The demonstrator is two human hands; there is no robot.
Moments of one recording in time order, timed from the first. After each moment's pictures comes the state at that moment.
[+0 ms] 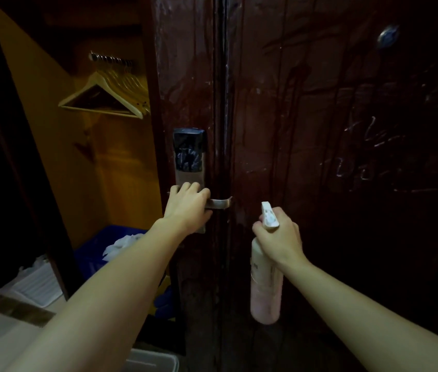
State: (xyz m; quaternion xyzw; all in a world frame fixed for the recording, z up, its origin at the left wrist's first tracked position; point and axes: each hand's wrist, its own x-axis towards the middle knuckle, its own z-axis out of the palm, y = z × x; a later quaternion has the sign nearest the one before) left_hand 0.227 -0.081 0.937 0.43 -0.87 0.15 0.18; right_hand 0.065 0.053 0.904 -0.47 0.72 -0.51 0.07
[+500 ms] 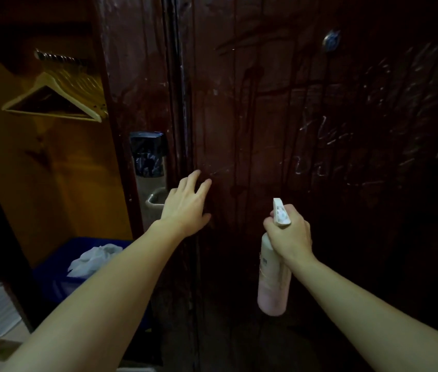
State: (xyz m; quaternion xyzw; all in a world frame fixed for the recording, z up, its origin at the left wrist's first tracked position) left_hand 0.164 -0.068 0.939 0.37 -0.90 0.13 0.19; right_hand -0.001 0.084 0.906 -0.37 0.75 -0.54 0.01
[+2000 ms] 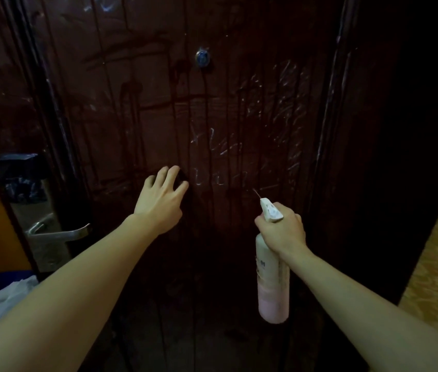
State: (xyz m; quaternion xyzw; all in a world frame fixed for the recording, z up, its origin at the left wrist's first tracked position) left_hand 0.011 -0.014 0.970 0.29 -0.90 0.25 0.21; right_hand -0.152 0.188 0.935 -0.34 0.78 -0.52 -0.02
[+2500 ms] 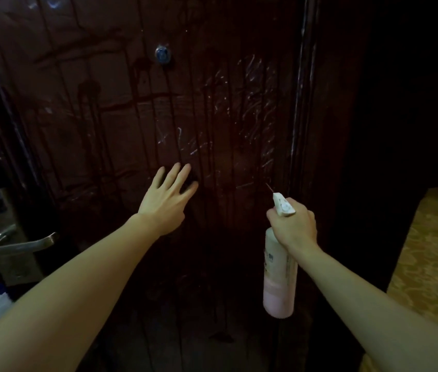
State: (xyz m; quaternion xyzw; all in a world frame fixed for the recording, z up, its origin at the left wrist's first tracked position) left_hand -0.048 0.012 0.965 0.23 -0.90 0.33 0.16; right_hand -0.209 0.228 0.932 -0.27 0.79 -0.55 -0.05
